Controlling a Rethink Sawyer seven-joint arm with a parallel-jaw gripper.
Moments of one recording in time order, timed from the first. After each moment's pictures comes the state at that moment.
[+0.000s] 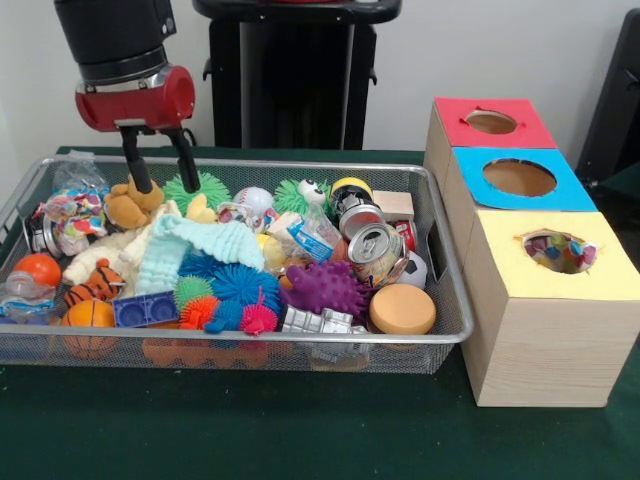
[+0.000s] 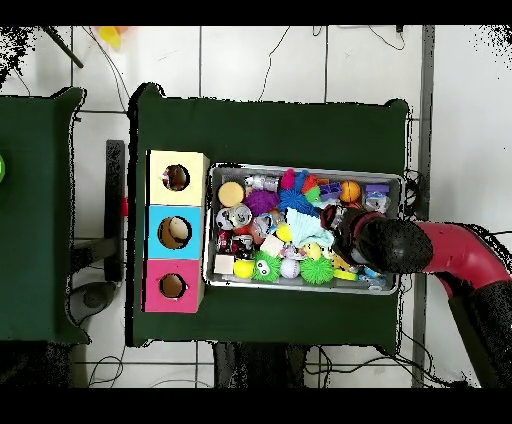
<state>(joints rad) -1.09 -0.65 0.78 1.77 -0.59 0.68 2.01</state>
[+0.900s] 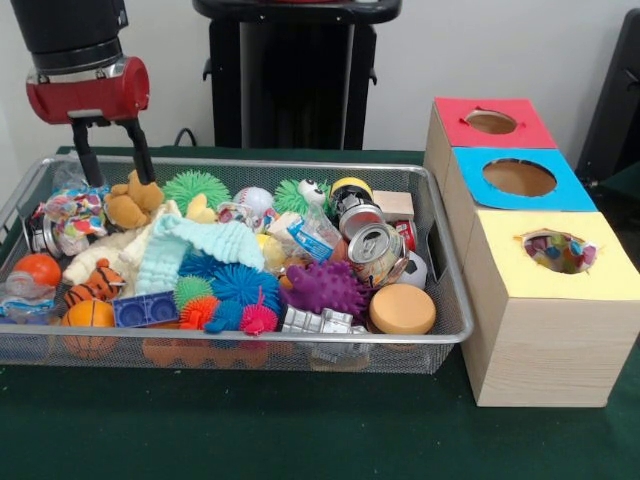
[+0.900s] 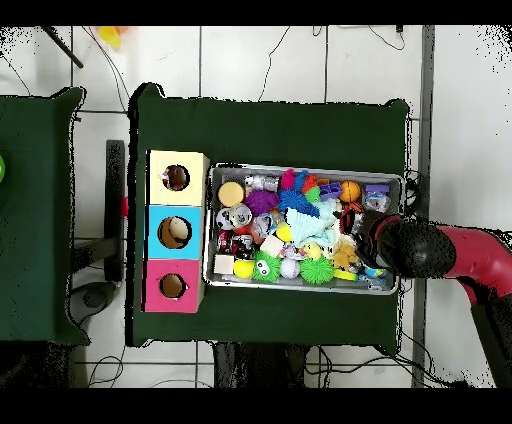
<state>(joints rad) -1.15 -0.66 0.81 1.74 -0.63 0.73 1.83</state>
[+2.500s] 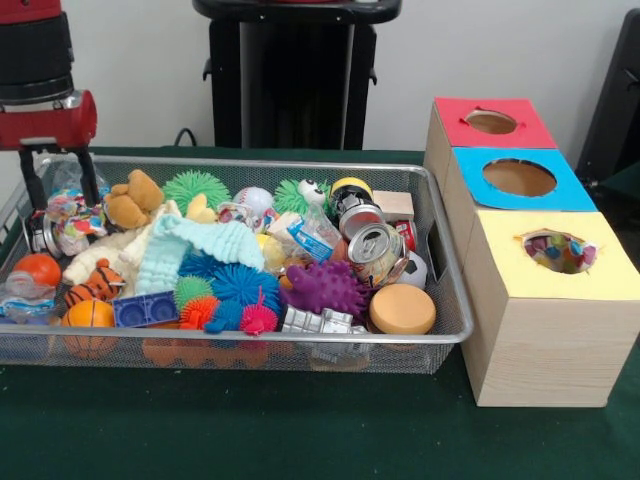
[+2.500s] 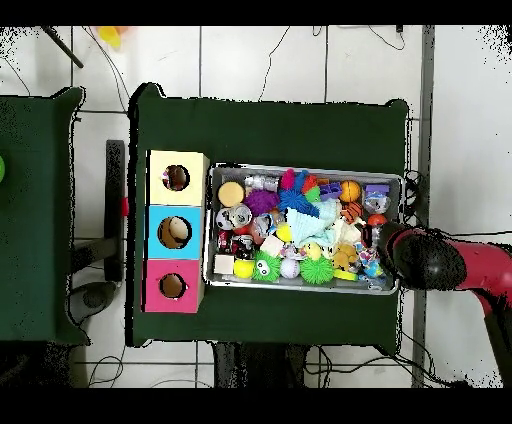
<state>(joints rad) -1.22 -0.59 0.79 1.71 -0.80 0.69 1.63</state>
